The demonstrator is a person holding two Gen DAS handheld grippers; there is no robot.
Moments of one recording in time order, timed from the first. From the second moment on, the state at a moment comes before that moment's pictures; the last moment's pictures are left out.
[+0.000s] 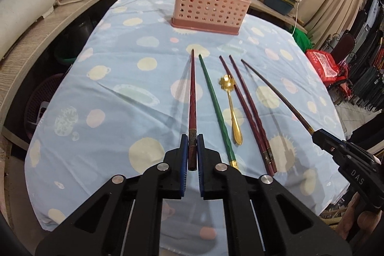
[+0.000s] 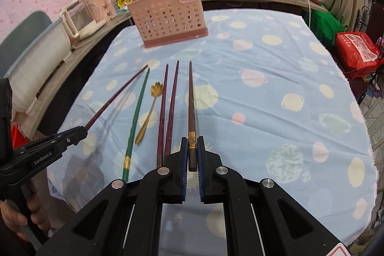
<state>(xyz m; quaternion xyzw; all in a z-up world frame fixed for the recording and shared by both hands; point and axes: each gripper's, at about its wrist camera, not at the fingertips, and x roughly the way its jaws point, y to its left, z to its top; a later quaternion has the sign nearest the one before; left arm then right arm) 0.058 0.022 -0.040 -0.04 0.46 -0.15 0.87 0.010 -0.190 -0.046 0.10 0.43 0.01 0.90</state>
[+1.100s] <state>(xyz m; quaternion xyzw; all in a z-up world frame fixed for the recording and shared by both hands) 0.140 0.059 0.119 -0.07 0.31 -0.12 0.94 0.084 -0.227 0.109 0.12 0.27 0.03 0.96</state>
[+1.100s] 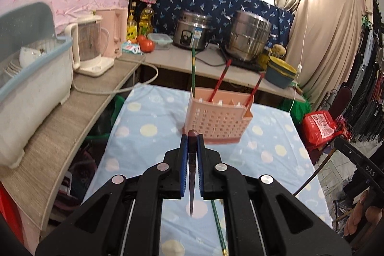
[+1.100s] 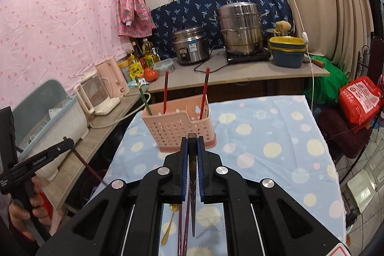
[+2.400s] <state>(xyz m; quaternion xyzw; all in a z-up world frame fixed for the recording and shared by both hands) 0.344 0.015 0.143 -0.08 0.26 -0.12 0.95 0.320 -0.209 0.104 0.14 0.26 0.04 0.95</state>
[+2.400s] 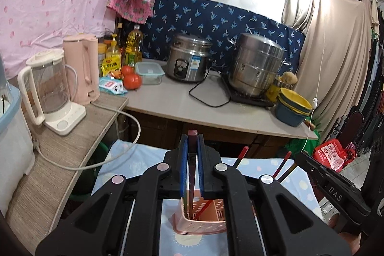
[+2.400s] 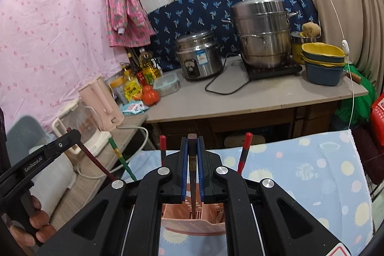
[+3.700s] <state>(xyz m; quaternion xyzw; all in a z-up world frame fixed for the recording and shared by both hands) 0.166 0.028 0.024 -0.08 0.40 -0.11 0.91 0.109 -0.202 -0.002 0.10 0.37 -0.01 0.92</state>
